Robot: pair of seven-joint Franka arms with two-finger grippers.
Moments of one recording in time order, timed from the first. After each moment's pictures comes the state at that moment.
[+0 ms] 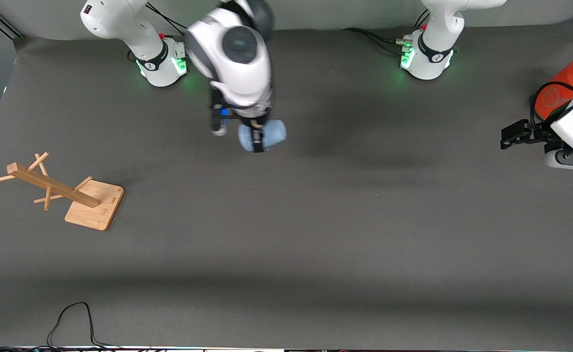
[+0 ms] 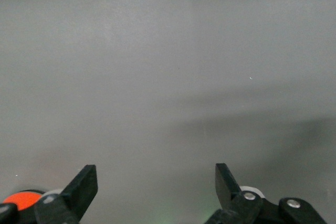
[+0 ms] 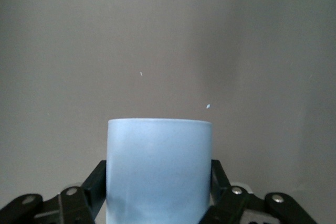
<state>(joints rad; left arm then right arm) -0.05 0.03 0.04 -1.66 -0.01 1.61 0.12 1.08 0.39 -0.31 -1.58 0.08 1.89 2.30</state>
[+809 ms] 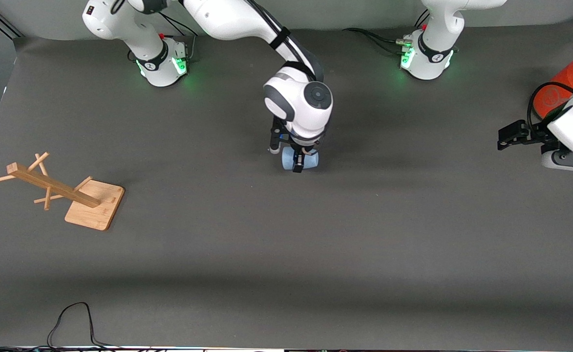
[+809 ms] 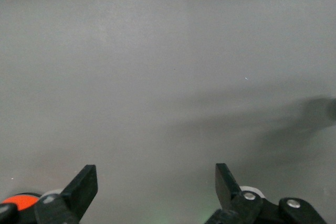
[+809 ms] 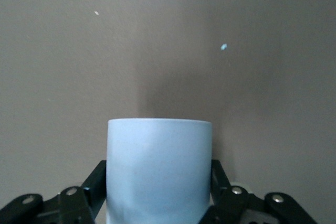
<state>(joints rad) -0.06 0.03 0.04 -1.66 -0.02 1.61 0.12 1.15 0.81 -0.28 -1.40 0.08 2.06 2.59</state>
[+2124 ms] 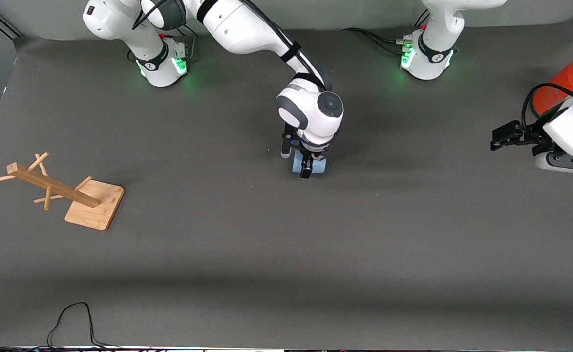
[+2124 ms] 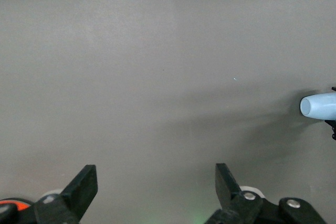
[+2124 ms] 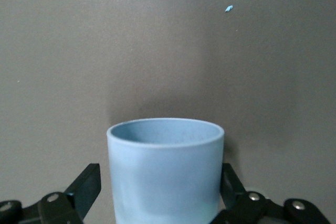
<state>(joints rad) -0.06 0.04 0.04 -1.66 -0.05 1.61 0.12 1.15 0.92 -0.28 -1.29 0.08 2.07 2.64</state>
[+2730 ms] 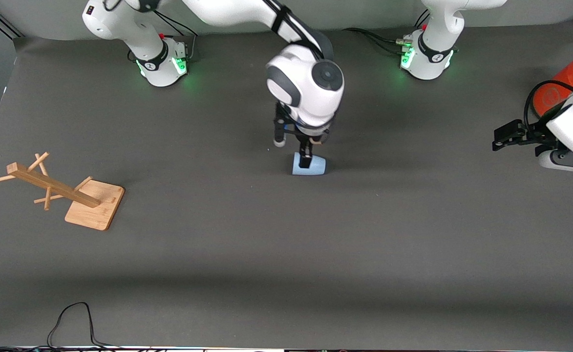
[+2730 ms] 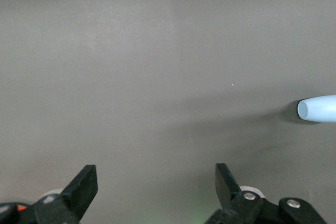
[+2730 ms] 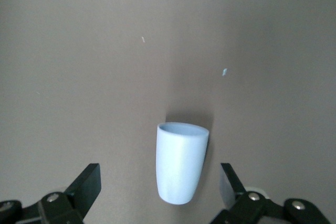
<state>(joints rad) -0.07 0.04 0.04 -1.62 -0.06 1.61 0.12 1.09 0.66 -0.31 -1.24 0.08 1.73 2.34</state>
